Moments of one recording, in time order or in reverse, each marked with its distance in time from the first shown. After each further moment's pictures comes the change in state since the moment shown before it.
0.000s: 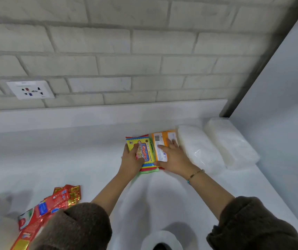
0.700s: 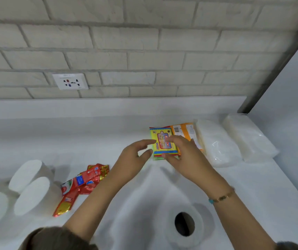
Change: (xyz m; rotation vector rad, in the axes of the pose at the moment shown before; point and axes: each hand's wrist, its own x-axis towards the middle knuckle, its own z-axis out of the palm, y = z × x) left_hand -0.135 0.044 -0.109 -0.123 -0.021 0.201; right_hand -0.114 -0.122 -0.050 0.232 0.241 -0.148
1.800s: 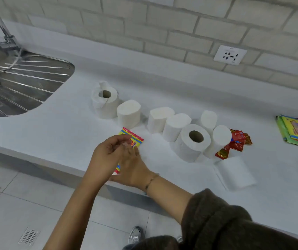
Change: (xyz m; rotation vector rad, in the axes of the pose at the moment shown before) left_hand -0.373 -0.227 -0.405 -0.309 0.536 -0.320; right_hand -0.124 -0.453 0.482 -0.244 -0.537 -0.513
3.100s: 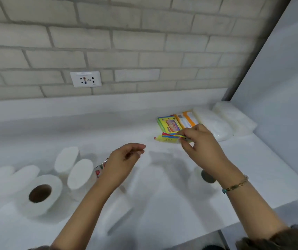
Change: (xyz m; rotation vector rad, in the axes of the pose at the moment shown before) left_hand 0.011 0.102 0.408 0.066 -0.618 0.241; right_hand -0.350 0.338 -0.282 -0.001 0.719 0.616
